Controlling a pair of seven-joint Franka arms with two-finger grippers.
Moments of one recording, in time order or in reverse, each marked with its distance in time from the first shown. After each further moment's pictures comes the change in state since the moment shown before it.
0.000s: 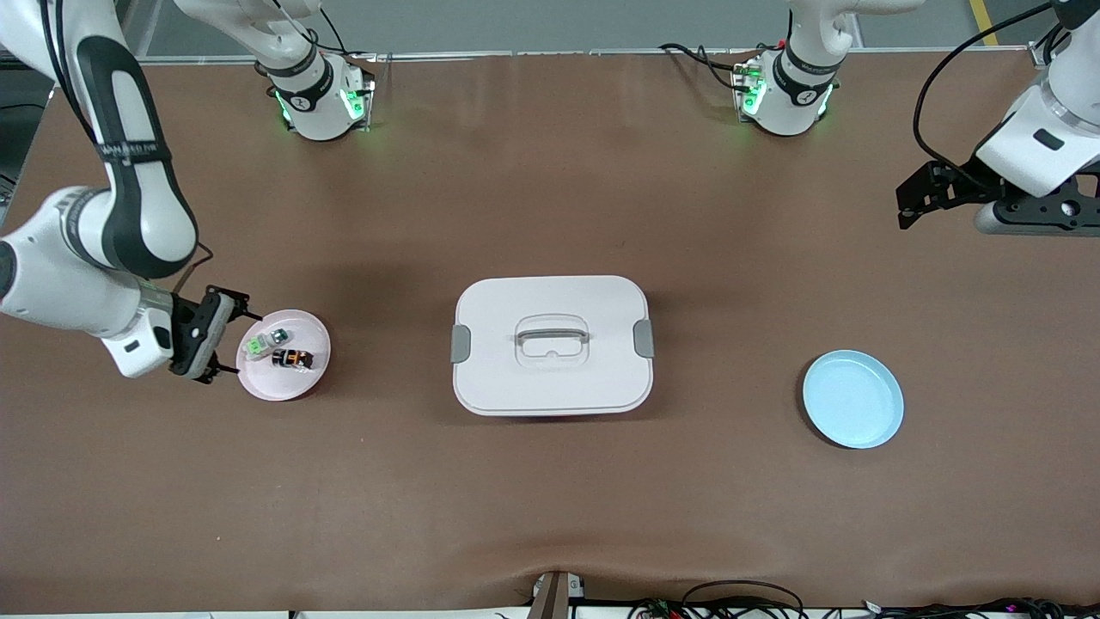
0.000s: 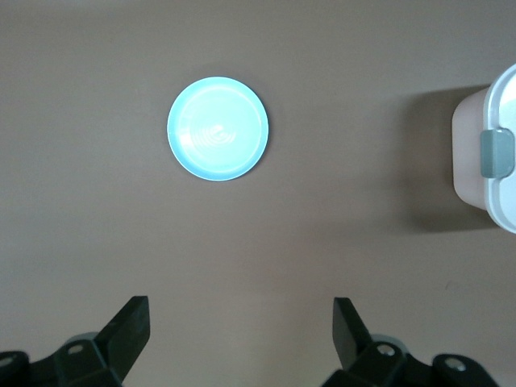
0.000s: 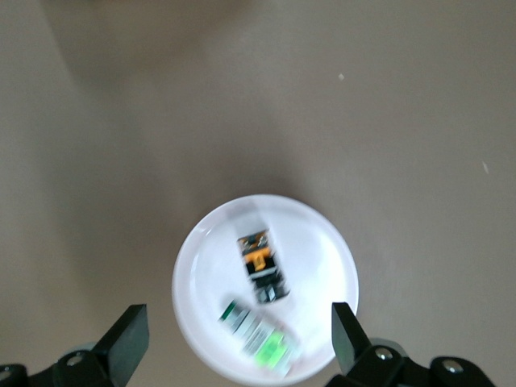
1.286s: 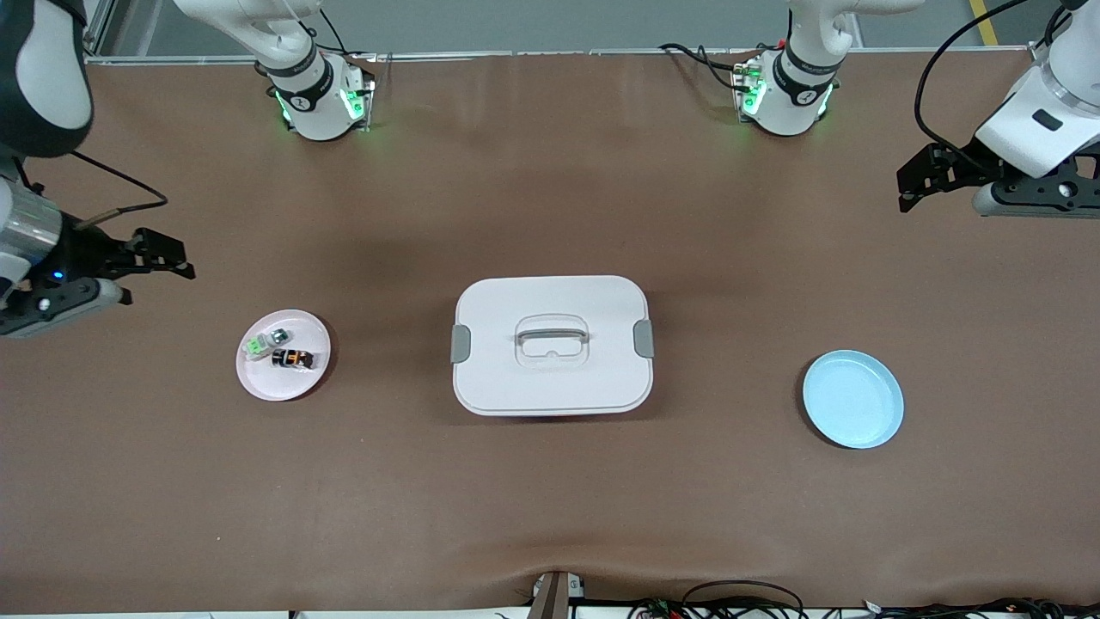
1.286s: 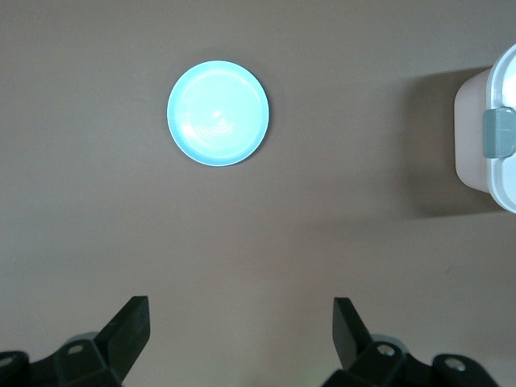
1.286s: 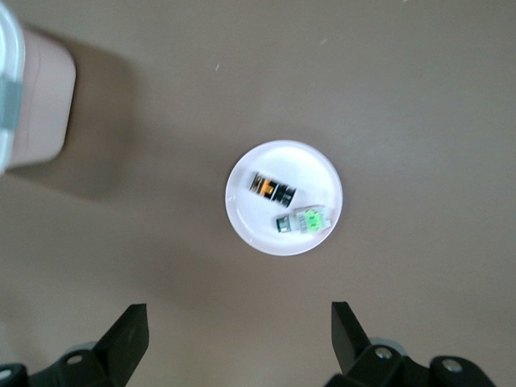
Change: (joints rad) left arm 0.001 -0.040 0.000 -0.038 -0.001 -0.020 0.003; right arm 0.009 -0.147 0.013 0.310 -0.170 -0.409 0.960
